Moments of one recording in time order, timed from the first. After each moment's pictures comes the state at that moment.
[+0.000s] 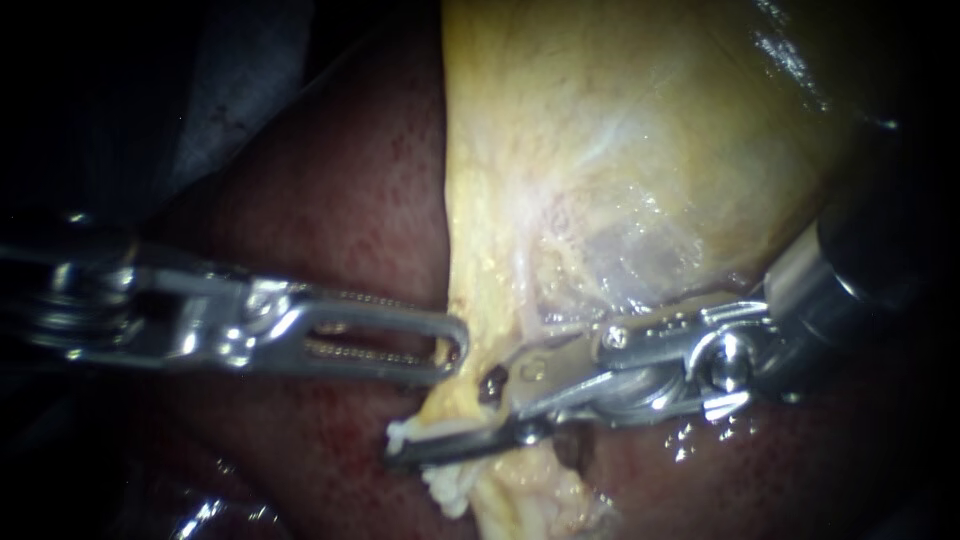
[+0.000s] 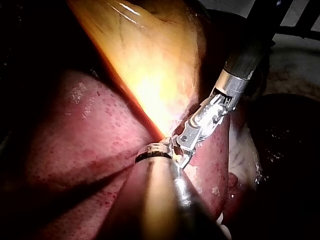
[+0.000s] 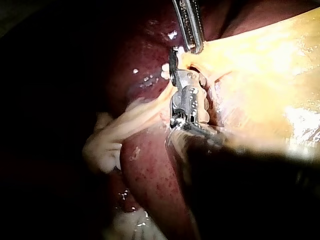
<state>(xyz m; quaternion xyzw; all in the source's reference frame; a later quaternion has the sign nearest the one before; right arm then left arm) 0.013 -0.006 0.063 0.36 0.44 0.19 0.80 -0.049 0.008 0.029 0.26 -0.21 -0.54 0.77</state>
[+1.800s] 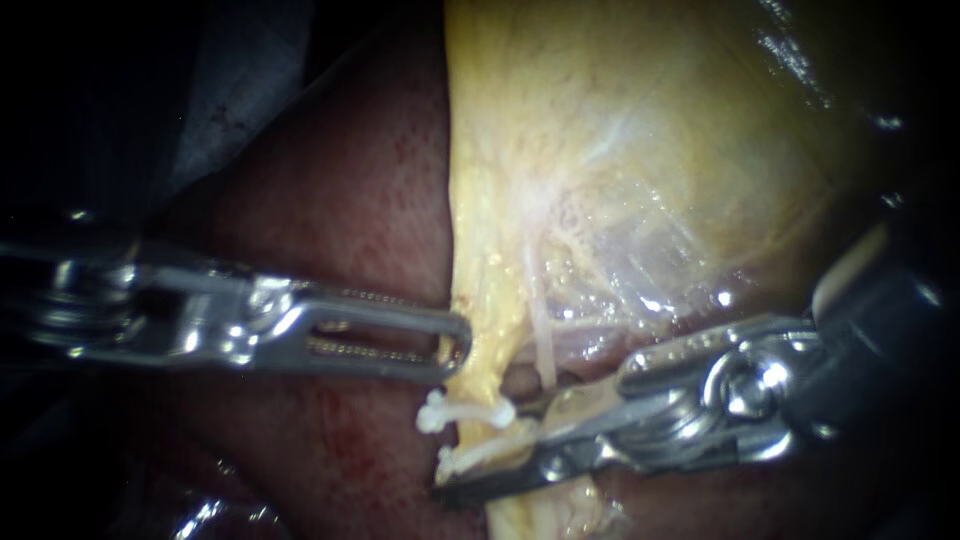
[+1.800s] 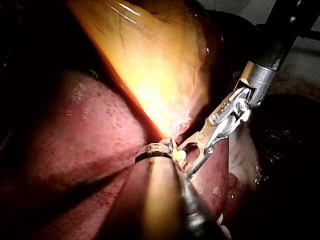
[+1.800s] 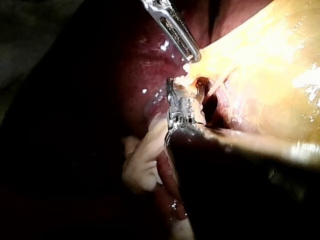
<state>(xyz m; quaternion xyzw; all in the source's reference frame) 0.011 -0.006 0.057 0.34 0.25 0.31 0.85 -0.049 0.008 0.028 0.26 -0.21 -0.55 0.77</state>
